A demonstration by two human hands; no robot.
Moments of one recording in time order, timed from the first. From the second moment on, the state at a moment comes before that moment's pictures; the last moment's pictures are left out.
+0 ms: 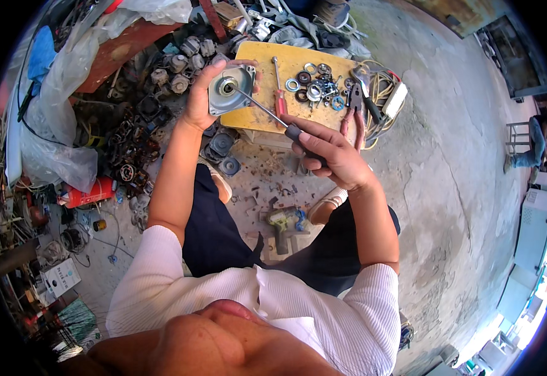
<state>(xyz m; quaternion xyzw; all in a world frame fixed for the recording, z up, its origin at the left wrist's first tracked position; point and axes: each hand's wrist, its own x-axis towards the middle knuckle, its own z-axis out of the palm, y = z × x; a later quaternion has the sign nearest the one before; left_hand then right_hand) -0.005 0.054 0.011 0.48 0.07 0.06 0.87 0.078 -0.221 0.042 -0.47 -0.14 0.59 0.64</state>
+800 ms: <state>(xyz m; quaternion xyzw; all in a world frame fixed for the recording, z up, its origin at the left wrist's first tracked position) 0.004 0.056 -0.003 0.40 0.21 0.15 0.88 0.024 -0.185 -0.003 -0.69 -0.29 0.31 0.58</state>
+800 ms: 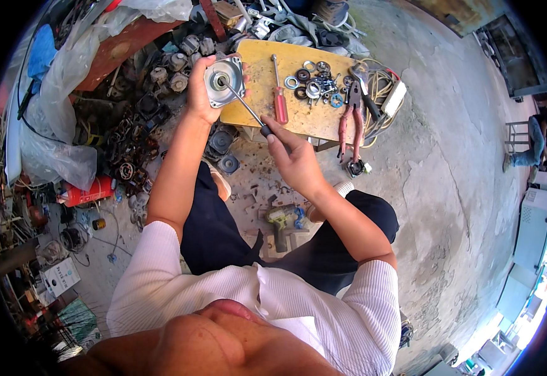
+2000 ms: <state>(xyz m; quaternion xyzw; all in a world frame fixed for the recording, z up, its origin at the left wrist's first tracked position) -0.005 0.051 0.007 0.33 0.11 0.14 0.93 0.053 -0.202 0.044 -0.70 -0.30 0.38 0.52</state>
